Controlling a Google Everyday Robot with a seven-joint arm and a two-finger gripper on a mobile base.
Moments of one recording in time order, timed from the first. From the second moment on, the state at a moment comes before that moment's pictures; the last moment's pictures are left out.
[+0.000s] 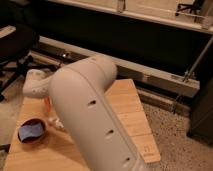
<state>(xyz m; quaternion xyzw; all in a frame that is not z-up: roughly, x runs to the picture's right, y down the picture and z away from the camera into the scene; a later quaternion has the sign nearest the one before) -0.354 0.029 0.846 0.05 -0.17 -0.74 0.65</state>
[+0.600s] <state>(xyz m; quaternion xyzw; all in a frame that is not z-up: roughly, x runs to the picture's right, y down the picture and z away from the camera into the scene) -0.283 -0.004 0.805 0.13 -0.13 -0.71 0.68</state>
